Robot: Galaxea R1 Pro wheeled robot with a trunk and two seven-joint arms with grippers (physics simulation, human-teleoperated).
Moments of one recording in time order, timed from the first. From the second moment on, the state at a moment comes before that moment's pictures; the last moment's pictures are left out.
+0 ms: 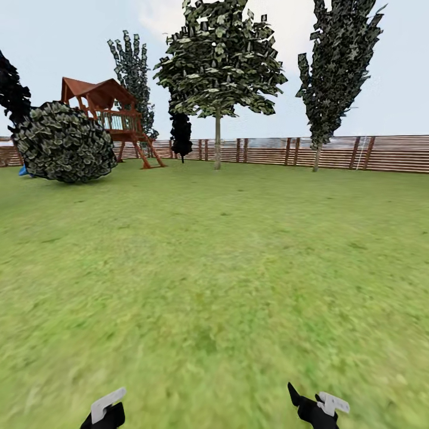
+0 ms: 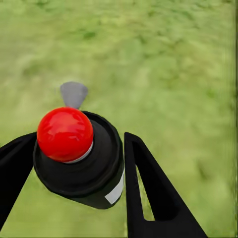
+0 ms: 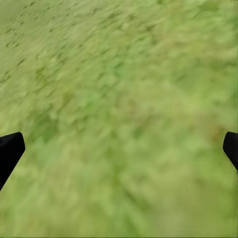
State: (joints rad) left arm -0.44 0.04 -0.03 -0.02 0.41 -0.60 0.09; right arm -0.44 -0.10 -1.01 -0.02 0.42 -0.53 0.49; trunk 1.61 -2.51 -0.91
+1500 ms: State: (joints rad) left arm -0.44 0.04 -0.03 -0.02 0.41 -0.60 0.09; right arm -0.44 -0.10 -1.01 -0.02 0.42 -0.53 0.49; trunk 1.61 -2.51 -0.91
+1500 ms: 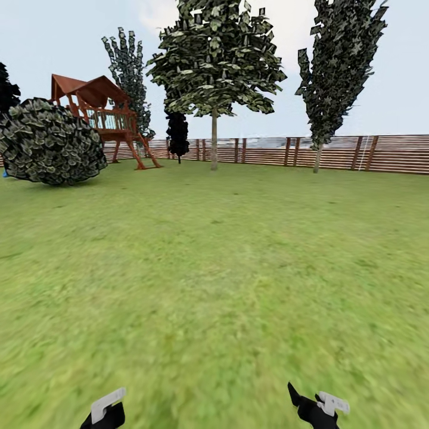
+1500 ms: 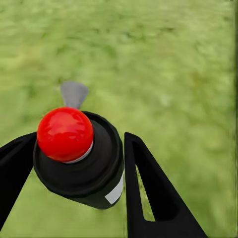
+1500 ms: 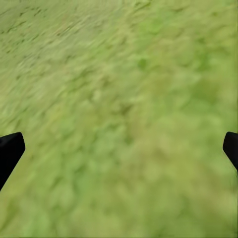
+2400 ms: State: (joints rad) left arm -0.44 0.04 -0.03 -0.02 0.41 -0.60 0.09; right arm -0.44 -0.10 -1.01 -0.02 0.42 -0.53 0.49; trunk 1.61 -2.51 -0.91
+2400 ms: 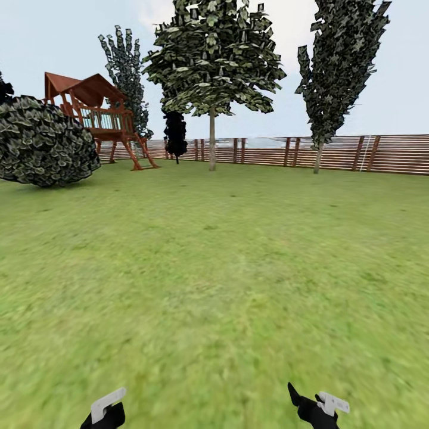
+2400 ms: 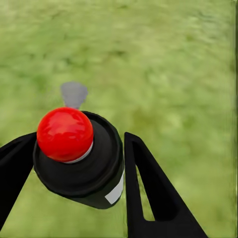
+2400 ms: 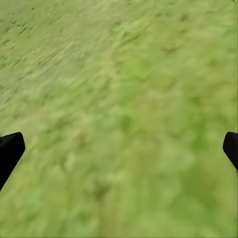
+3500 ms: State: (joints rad) left arm -0.44 0.04 -0.03 -0.02 0.41 -0.60 0.09; right arm -0.44 -0.10 -1.01 -0.02 0.42 -0.53 0.49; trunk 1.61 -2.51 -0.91
